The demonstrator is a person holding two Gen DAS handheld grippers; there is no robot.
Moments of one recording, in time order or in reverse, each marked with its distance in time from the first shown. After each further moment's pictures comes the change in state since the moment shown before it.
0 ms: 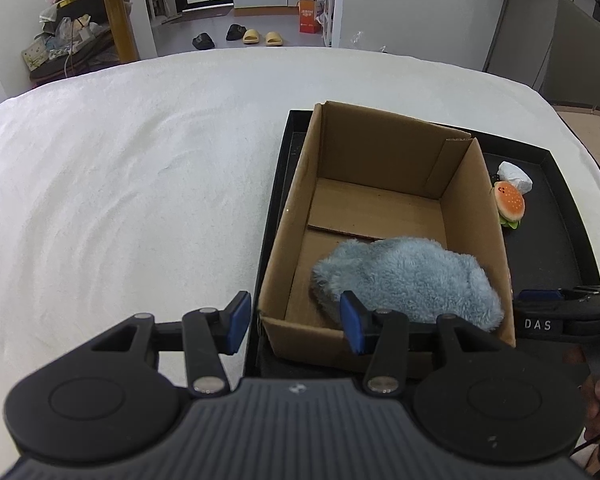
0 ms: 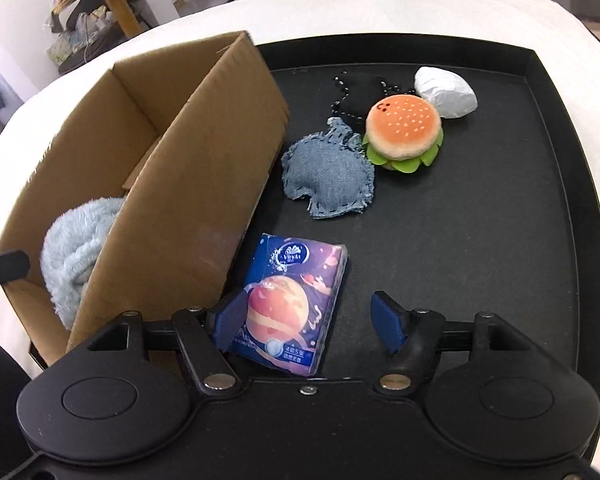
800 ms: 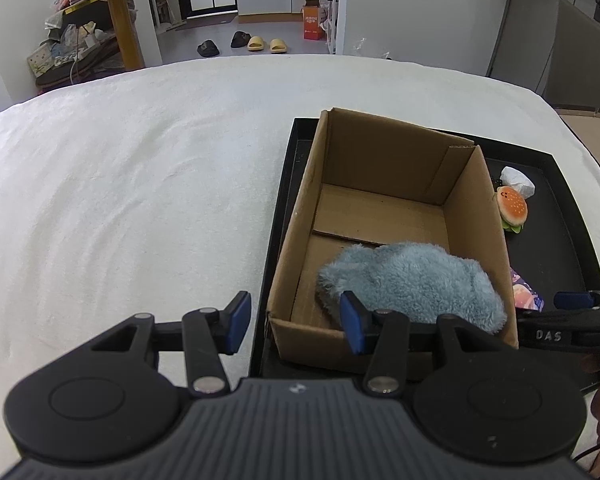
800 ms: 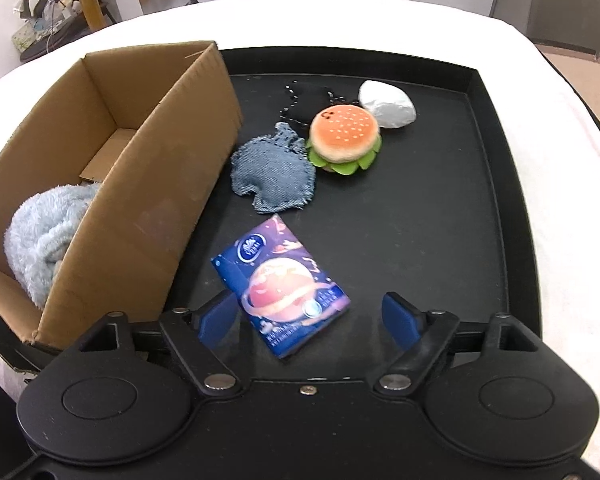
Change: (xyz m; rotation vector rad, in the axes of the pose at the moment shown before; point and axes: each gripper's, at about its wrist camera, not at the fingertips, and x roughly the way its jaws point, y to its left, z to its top) left arm -0.003 -0.002 0.001 -0.001 -0.018 0.024; right arm -0.014 0.000 0.000 -0.030 -0.006 -0.182
